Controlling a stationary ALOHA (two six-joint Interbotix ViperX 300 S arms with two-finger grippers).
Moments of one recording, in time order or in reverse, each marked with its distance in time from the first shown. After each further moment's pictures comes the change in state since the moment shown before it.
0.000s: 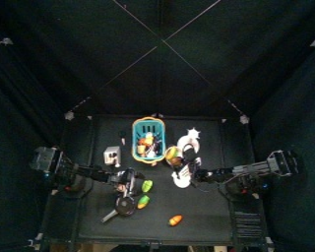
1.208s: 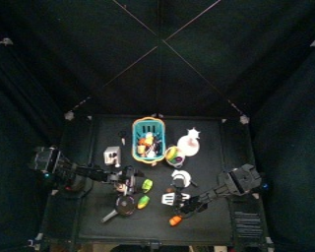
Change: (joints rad) left arm 0.002 -0.026 0.011 -0.084 0.000 0.000; right arm 0.278 0.618 -0.270 0.285 0.098 0.661
